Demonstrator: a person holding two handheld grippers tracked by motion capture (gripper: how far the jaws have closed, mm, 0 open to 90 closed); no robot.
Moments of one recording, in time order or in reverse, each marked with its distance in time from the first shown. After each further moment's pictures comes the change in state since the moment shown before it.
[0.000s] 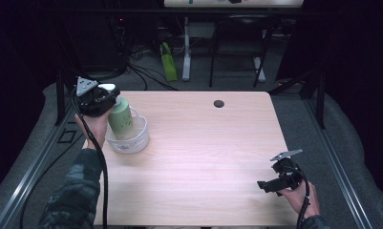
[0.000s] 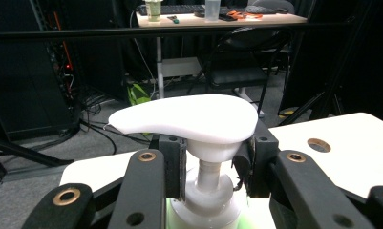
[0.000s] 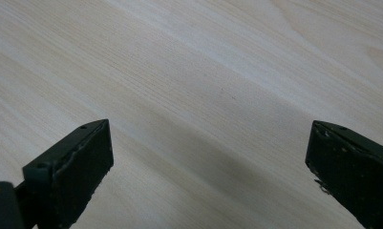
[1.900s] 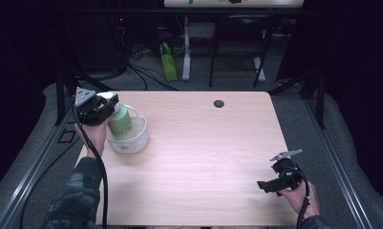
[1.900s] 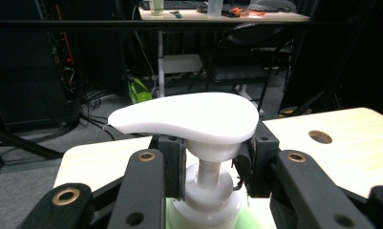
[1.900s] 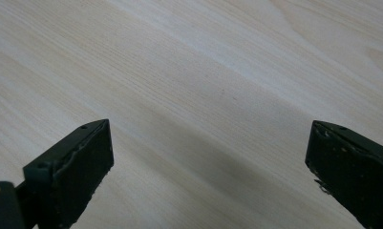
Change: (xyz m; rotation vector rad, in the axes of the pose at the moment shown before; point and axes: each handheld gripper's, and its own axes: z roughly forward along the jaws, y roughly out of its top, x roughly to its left) left arm 0.004 -0.025 -0.009 0.005 0.003 -0.019; right arm 0.001 0.000 0.000 0.001 -0.004 -0.007
